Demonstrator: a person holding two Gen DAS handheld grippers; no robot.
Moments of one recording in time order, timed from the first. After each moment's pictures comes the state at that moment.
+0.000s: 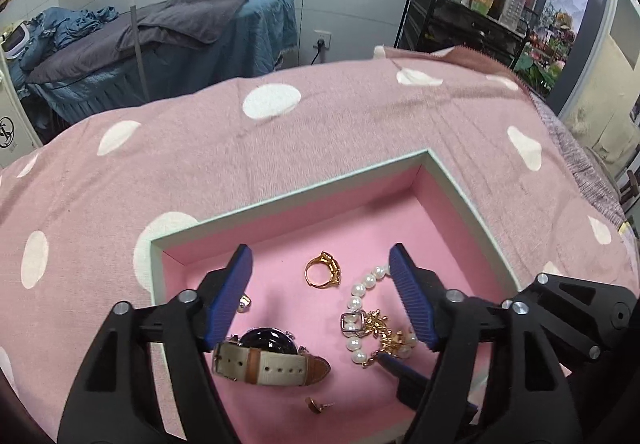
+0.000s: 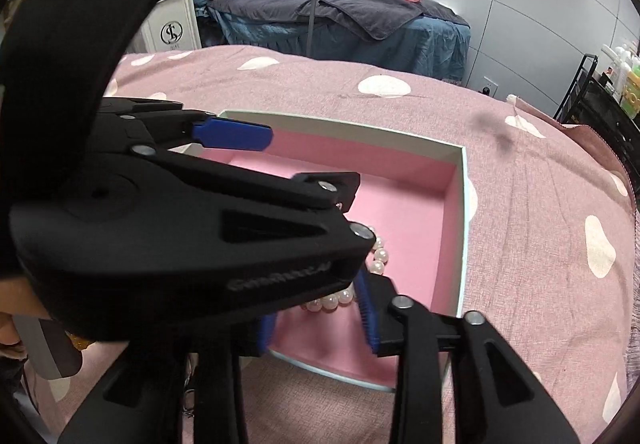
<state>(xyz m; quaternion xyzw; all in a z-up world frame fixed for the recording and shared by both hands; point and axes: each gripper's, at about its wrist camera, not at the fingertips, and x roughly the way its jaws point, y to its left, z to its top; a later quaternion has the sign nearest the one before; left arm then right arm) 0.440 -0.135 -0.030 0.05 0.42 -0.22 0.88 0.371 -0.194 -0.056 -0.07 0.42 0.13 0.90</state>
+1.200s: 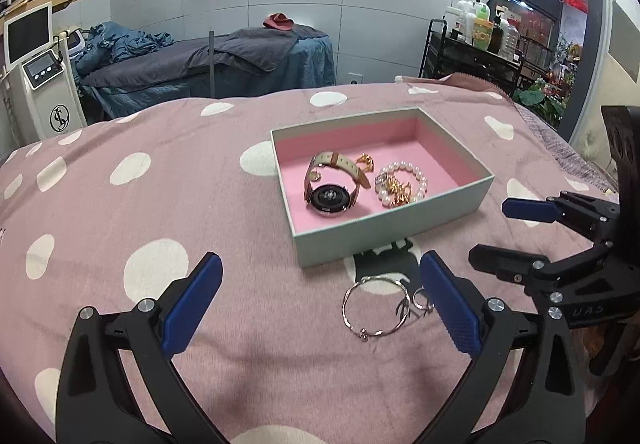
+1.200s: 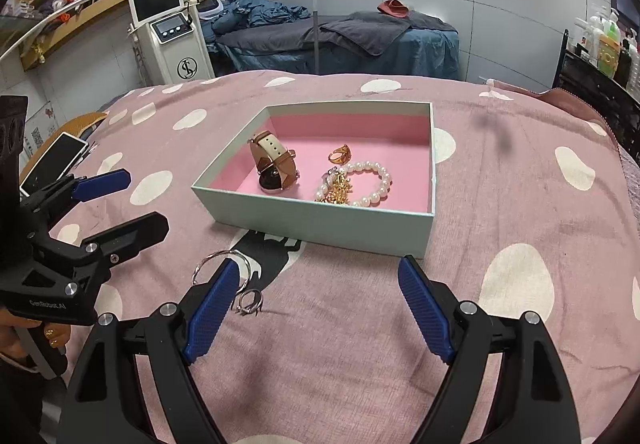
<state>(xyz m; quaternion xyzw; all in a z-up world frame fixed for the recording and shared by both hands) 0.274 -0.035 -0.030 0.04 0.35 -0.17 0.92 0.273 -0.215 -0.050 -0.01 0.38 0.15 0.91</state>
